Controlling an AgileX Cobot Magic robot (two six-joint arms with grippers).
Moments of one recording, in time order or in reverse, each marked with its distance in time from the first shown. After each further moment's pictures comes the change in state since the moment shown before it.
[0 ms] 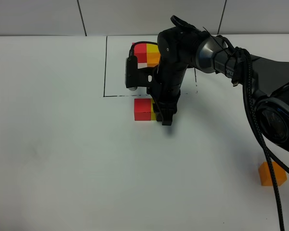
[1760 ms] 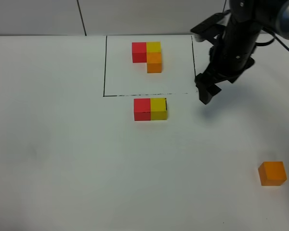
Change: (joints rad) left arm 0.000 0.000 0.000 0.000 0.001 0.000; right arm -0.240 -0.349 0.266 -0.030 0.118 0.690
